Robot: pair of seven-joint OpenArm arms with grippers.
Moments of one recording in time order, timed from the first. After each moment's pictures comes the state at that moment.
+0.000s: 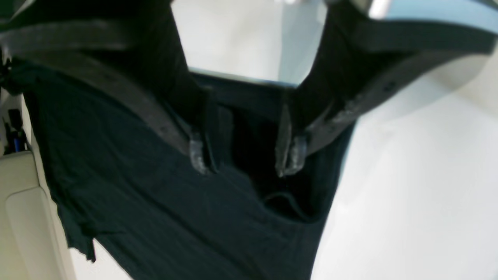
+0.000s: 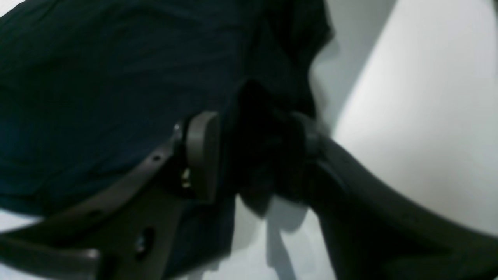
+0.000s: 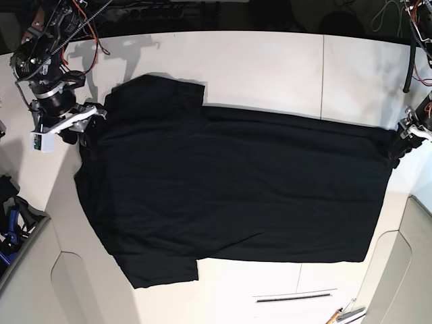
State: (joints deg) left arm 3.8 -32.6 -31.2 61.6 -60.3 -35.9 44.0; right arm -13.0 -2.4 30.7 106.8 19.9 24.8 -48.5
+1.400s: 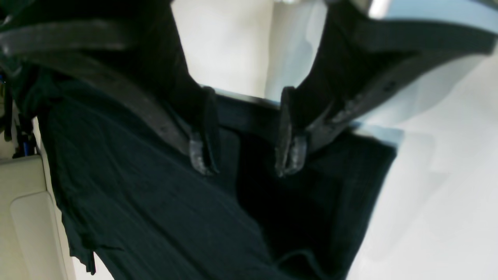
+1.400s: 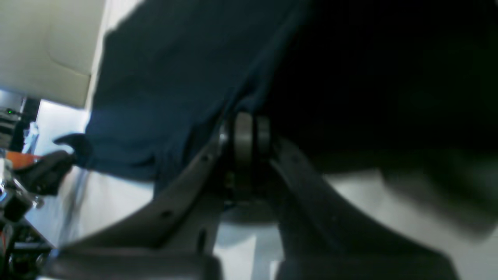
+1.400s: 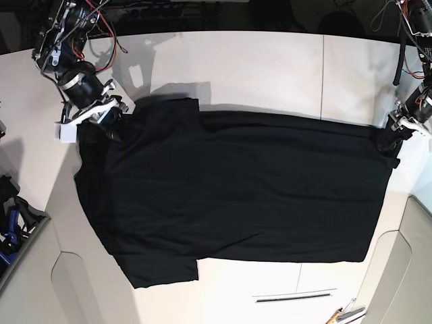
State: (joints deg) left arm 5.1 -29.7 -31.3 61.6 -60.4 -35.9 44.6; right arm -12.1 -5.1 28.8 96.8 41.7 30.6 -51.2
